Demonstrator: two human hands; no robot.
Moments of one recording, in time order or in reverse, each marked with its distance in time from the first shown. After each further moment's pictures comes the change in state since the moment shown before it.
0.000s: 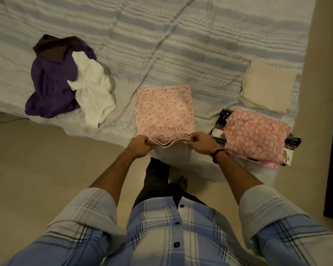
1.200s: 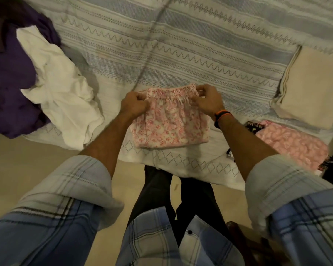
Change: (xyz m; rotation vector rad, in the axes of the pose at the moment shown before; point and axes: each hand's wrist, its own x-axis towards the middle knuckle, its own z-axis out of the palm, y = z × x) left_hand 0.253 0.019 -0.098 -0.459 0.084 -0.230; right_hand 0.247 -0.070 -0.065 0.189 0.215 0.247
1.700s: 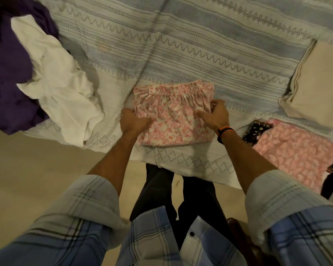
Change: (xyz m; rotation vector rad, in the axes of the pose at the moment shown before) left_hand -0.021 -0.049 0.023 -0.050 0.161 -0.278; right_hand -0.018 0.052 0.020 0.029 0.086 0.128
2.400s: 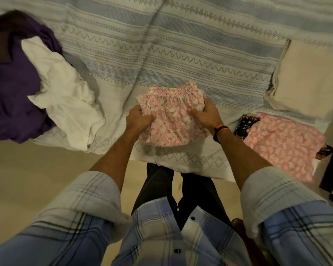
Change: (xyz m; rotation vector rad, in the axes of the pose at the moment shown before) left_hand -0.032 0.024 -0.008 -0.036 -0.177 0.179; right_hand -0.028 -0.009 -0.018 0.154 -0.134 -0.080
